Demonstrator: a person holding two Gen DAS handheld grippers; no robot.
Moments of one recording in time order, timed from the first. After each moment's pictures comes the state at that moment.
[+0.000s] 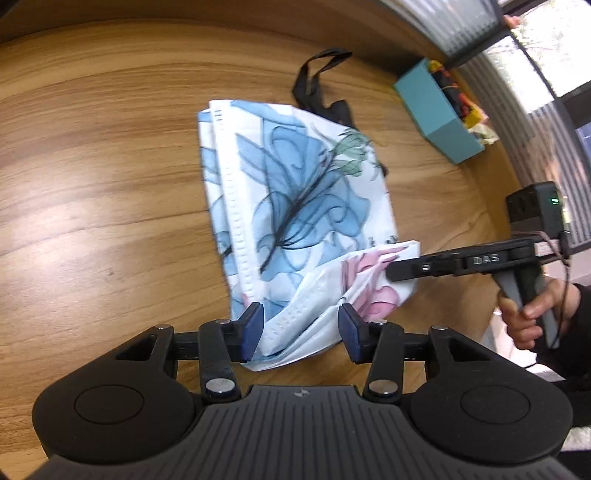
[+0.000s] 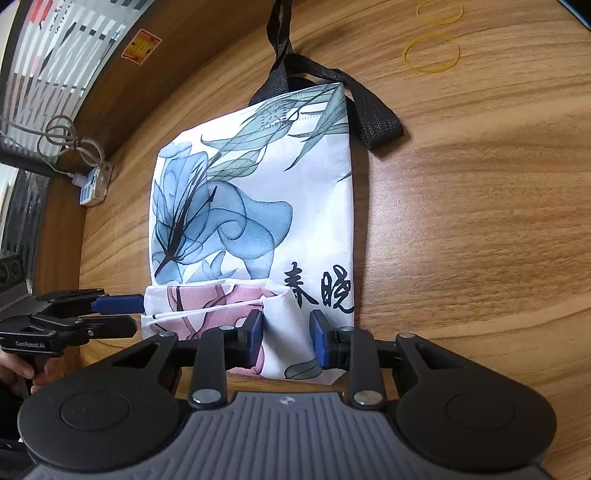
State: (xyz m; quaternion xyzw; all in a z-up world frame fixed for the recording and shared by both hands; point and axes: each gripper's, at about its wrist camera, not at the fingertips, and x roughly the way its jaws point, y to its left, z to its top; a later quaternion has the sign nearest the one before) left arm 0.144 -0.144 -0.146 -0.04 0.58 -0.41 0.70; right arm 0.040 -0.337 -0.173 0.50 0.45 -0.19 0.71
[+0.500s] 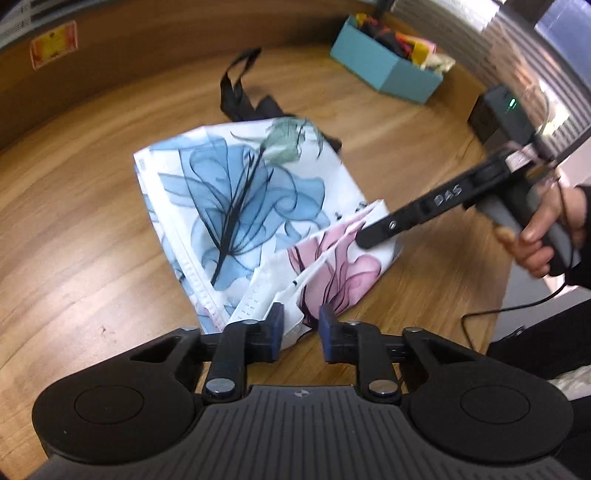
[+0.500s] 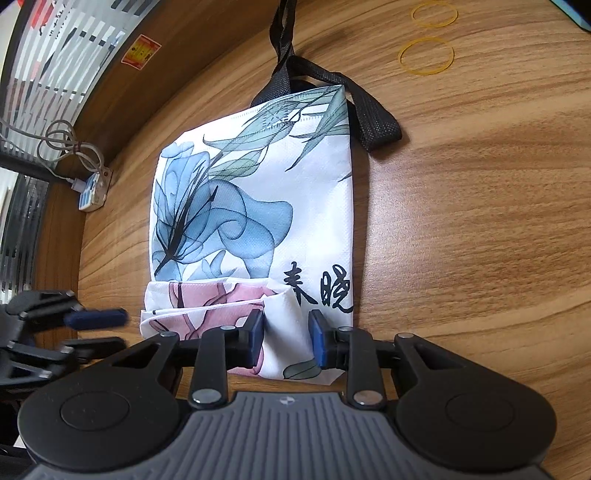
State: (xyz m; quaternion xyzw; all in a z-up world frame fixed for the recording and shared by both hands) left arm 0.104 -0.181 -0.123 0.14 0.51 -0.47 0.71; right arm 0.033 -0.336 -0.173 0.50 0.44 -0.19 0.72
